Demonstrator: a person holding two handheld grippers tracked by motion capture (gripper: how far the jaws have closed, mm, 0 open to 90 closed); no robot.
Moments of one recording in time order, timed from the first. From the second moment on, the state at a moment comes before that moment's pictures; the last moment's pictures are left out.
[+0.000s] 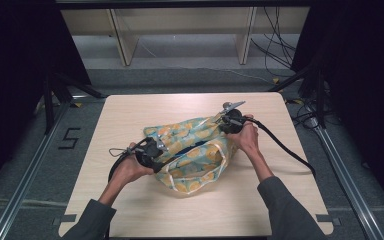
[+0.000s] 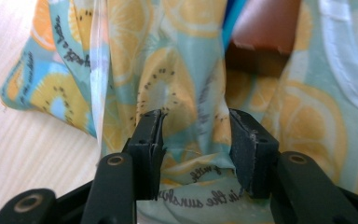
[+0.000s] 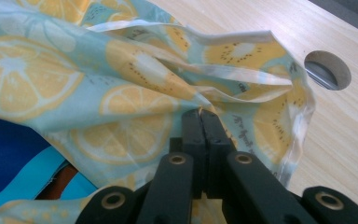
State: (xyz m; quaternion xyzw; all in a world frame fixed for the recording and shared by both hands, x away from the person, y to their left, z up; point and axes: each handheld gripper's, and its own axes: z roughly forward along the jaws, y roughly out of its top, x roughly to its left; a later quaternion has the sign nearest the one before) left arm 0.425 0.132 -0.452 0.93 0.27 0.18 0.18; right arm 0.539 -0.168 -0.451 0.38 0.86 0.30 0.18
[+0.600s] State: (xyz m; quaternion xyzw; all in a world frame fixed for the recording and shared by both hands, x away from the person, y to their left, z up) left arm 0.469 0.132 -0.429 0.89 0.32 0.19 0.28; right arm 0.520 -0.174 -0.426 0.38 0.84 0.36 0.16
